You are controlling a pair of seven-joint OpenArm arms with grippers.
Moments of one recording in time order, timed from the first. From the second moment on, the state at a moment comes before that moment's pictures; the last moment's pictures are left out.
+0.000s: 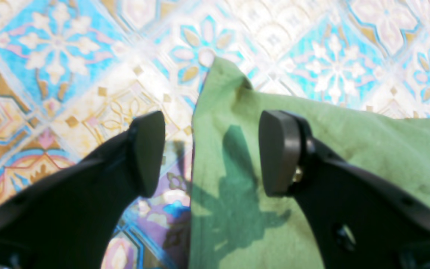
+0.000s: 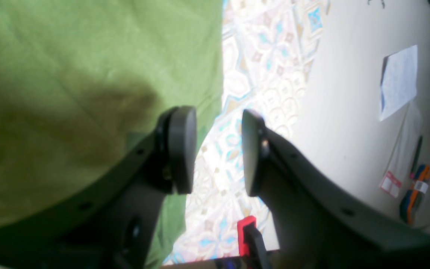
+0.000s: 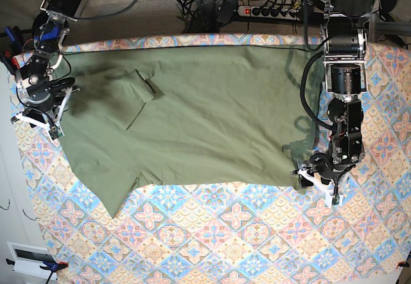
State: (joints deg) left arm -24.3 -18.8 -0.5 60.8 -23.9 -8.0 41.2; right arm -6.1 16.9 27.7 102.8 -12.8 41.5 -48.9
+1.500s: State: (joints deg) left arm -12.0 -14.6 6.4 74.8 -24.3 -8.1 35.1; right arm 15.8 16.8 21.4 75.2 -13.1 41.5 -42.2
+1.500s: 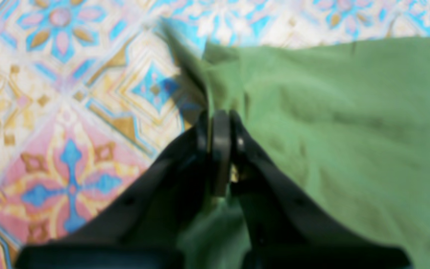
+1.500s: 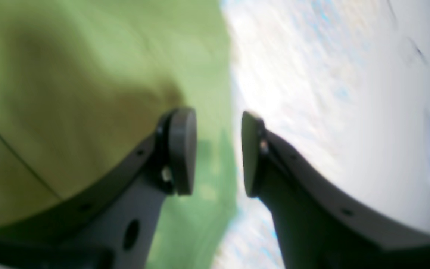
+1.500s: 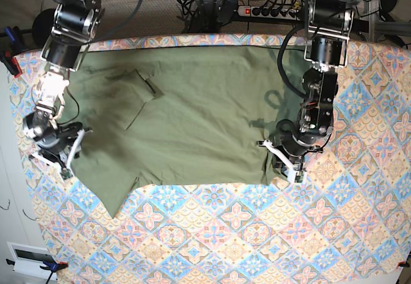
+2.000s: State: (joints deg) left arm -1.3 -17.1 1.1 89.0 -24.5 -8.3 35.1; right arm 30.6 18.7 18.5 40.0 -14.0 41.3 -19.3
